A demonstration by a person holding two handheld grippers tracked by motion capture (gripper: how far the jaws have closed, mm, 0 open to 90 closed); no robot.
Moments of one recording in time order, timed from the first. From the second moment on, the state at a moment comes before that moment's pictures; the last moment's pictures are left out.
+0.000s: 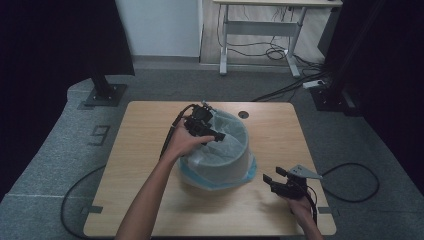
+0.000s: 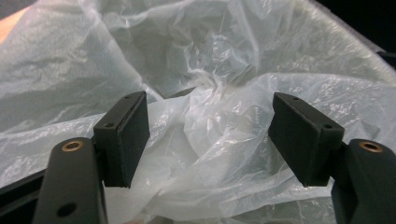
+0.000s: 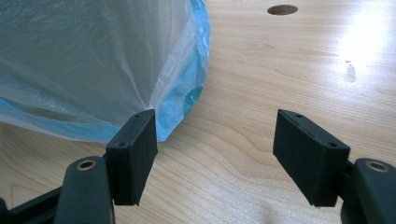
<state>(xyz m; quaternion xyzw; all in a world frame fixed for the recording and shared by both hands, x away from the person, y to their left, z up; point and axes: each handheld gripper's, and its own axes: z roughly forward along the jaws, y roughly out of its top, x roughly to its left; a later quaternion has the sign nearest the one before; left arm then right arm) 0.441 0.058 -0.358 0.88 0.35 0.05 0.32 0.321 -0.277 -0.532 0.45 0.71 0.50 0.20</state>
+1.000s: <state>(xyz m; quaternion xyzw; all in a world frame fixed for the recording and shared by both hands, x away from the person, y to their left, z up) 0.448 0.092 -0.361 0.87 0.40 0.06 0.30 0.322 -0.278 -0.534 0.45 0.72 0.50 0.20</state>
